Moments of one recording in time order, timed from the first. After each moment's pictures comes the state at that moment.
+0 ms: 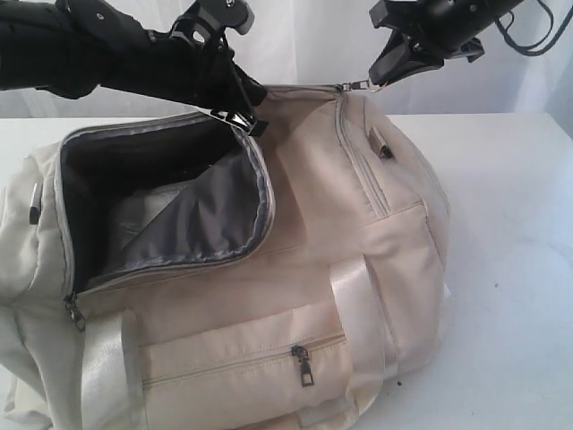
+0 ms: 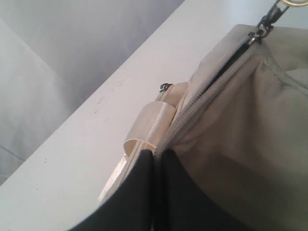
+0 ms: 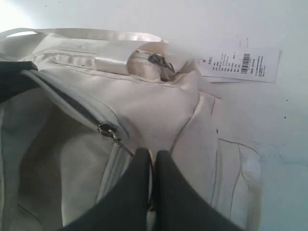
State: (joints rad) left arm -0.46 1.83 -1.47 -0.84 0.32 1.24; right arm 0.21 2.04 -2.04 0.60 1.25 -0.38
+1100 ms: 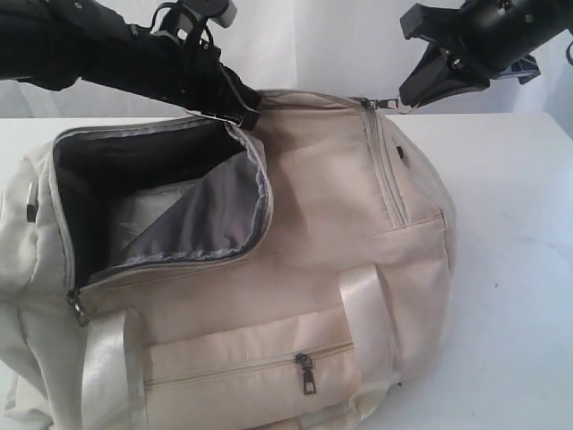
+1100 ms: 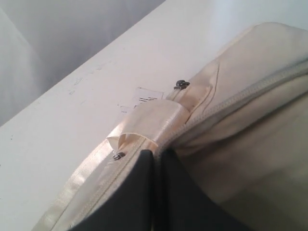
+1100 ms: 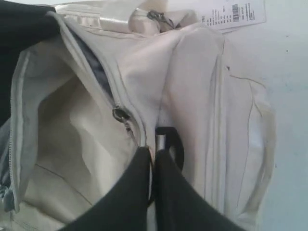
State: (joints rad) left arm -0.42 1.83 -1.48 -0.87 0.45 1.13; right arm 0.20 1.69 -1.59 0.59 1.16 -0.34
